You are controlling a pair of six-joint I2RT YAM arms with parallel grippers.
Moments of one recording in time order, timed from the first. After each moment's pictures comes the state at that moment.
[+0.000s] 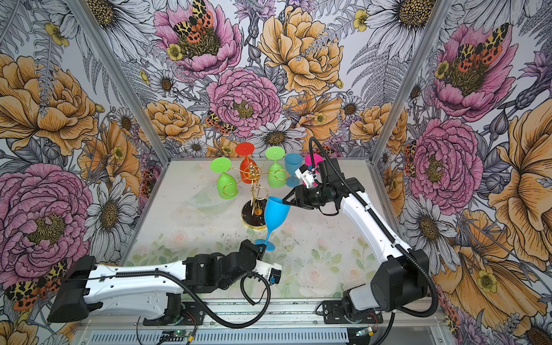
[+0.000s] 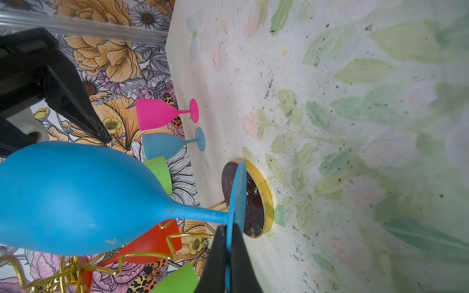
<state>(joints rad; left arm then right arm) -1.37 1.17 0.77 -0.27 -0.62 1.07 0.28 1.43 1.34 -0.86 -0.80 0.33</state>
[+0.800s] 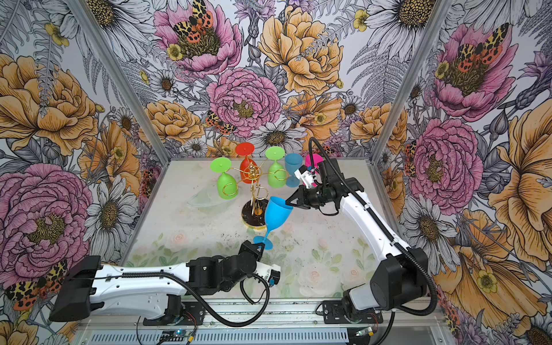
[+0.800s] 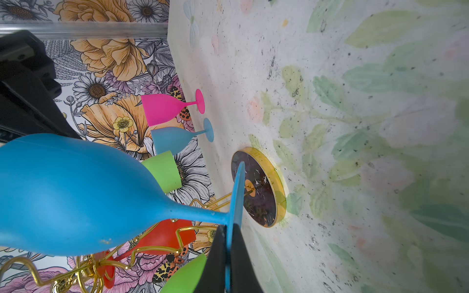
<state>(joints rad) -1.37 1.19 0.71 -0.17 -0.69 1.16 0.28 1.44 1.33 -0.86 -0.81 0.32</state>
